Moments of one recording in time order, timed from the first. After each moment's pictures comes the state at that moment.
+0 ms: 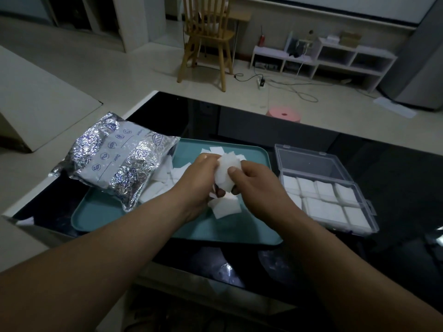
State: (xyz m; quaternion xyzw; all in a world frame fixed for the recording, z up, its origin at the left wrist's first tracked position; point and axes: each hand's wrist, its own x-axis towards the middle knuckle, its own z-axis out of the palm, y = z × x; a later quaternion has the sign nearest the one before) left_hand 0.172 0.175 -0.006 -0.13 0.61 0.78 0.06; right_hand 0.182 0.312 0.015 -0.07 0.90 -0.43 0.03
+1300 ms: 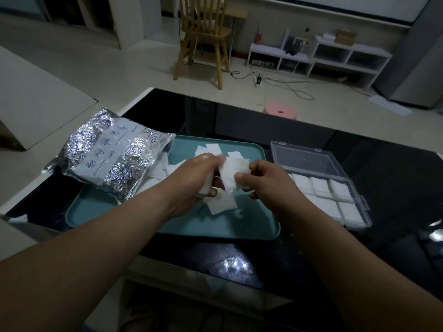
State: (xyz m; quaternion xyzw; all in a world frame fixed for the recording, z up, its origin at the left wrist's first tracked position) left_hand 0.173 0.164 -0.009 -0.06 0.61 0.78 0.13; right_hand 0.172 0.345 0.001 0.01 0.83 -0.55 0.10
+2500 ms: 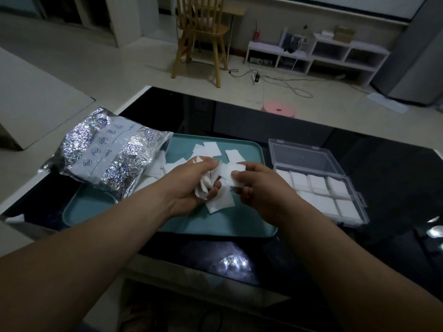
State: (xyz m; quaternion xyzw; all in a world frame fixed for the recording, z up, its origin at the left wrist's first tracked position) left_hand 0.171 0.165 -0.014 -0.16 0.50 0.83 0.20; right_hand 0.166 0.334 -0.014 0.12 0.67 -0.71 0.18
